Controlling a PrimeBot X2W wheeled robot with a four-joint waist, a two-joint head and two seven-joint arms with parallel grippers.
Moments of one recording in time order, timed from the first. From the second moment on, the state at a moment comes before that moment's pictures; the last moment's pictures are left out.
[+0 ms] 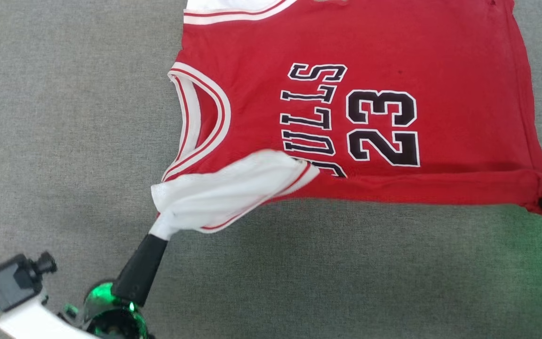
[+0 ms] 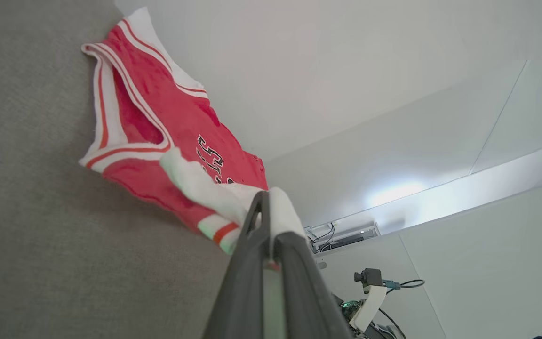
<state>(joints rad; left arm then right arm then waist) 0.03 0.64 -0.46 -0.46 -1.49 -0.13 -0.26 0.03 -0.33 -0.29 -0.28 0.78 0.13 0.62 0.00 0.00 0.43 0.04</state>
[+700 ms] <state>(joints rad) -0.49 0.61 -0.52 -0.08 -1.54 -0.13 -0.13 -0.38 -0.36 -0.19 -0.03 0.71 0.13 0.63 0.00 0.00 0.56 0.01</state>
